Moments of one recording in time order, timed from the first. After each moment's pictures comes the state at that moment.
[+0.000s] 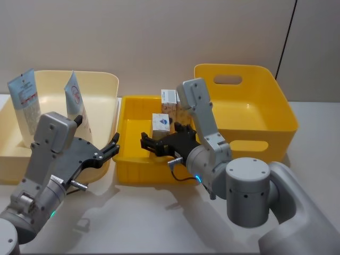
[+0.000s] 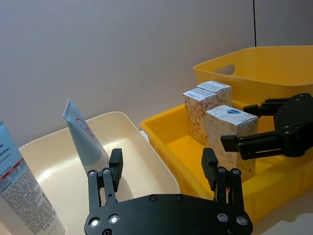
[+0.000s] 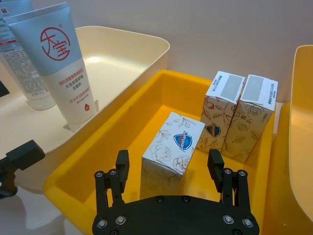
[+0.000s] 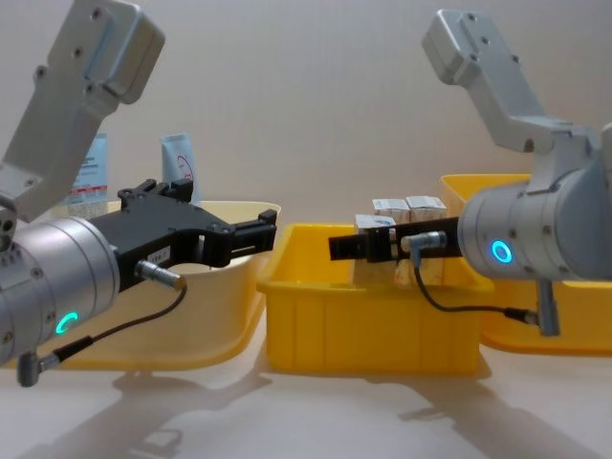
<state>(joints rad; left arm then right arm) -0.24 0.38 0.45 -1.63 -0.20 0.01 -0.01 0.39 0.12 -0.44 -1.51 0.24 0.53 0.00</state>
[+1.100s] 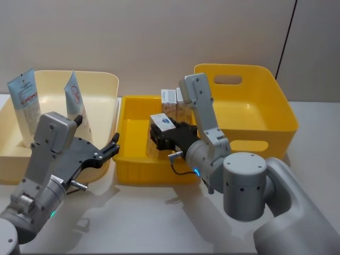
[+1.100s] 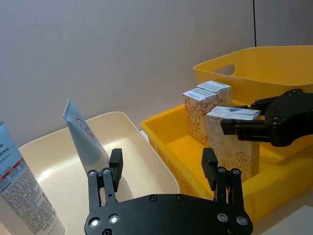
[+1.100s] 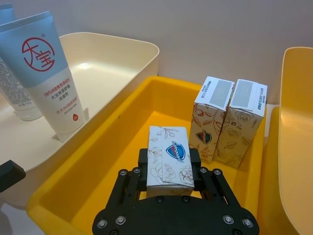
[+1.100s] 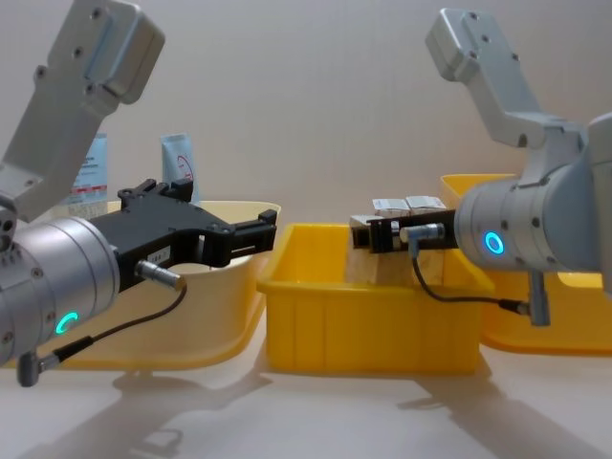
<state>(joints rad) -0.24 0.38 0.45 -1.63 -0.20 0.01 -0.01 0.41 0.09 -0.42 -1.47 0.23 0.52 -0.02</state>
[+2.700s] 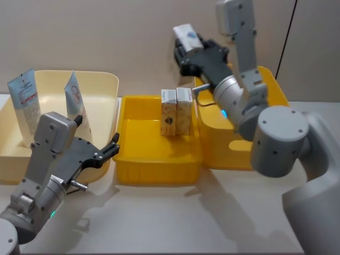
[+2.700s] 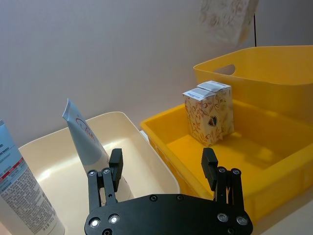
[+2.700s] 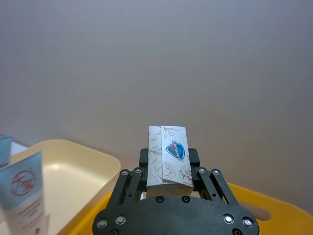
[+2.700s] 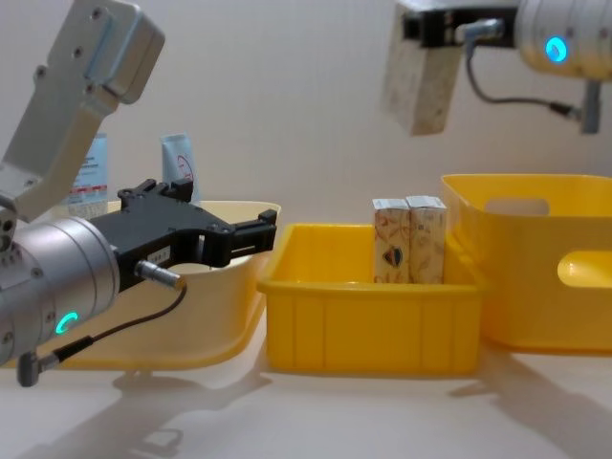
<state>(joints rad) -0.24 0.38 0.45 -1.63 -0.20 0.01 -0.01 0.49 0.14 -0.36 -1.60 0.13 0.35 -0.02</state>
